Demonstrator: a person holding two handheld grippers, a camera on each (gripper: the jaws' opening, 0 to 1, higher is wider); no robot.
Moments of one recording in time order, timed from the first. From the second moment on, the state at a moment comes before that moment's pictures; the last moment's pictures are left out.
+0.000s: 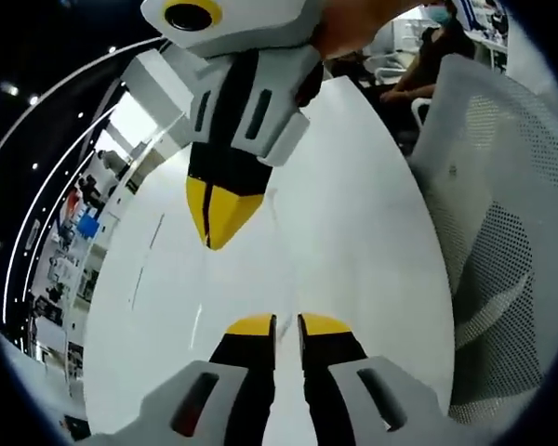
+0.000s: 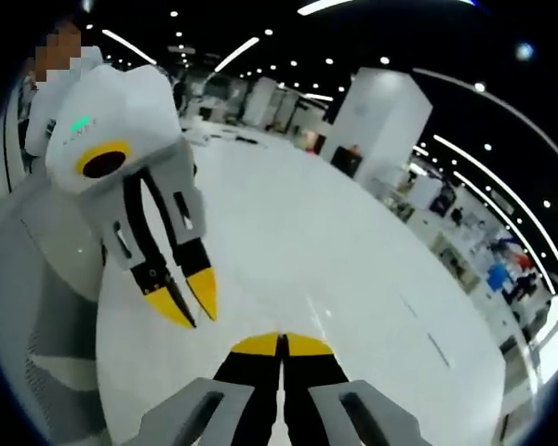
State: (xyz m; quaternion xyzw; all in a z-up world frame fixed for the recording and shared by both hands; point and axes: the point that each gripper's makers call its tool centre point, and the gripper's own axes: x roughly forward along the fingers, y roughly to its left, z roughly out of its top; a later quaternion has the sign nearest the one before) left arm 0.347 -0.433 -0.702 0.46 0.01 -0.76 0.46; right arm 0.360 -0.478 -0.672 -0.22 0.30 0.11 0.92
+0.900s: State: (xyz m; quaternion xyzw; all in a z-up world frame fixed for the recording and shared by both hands) left arm 0.375 -0.382 -0.683 0.36 0.07 -0.74 0.57; right arm 0.356 -0.509 -0.717 -0.23 0.36 0.10 0.90
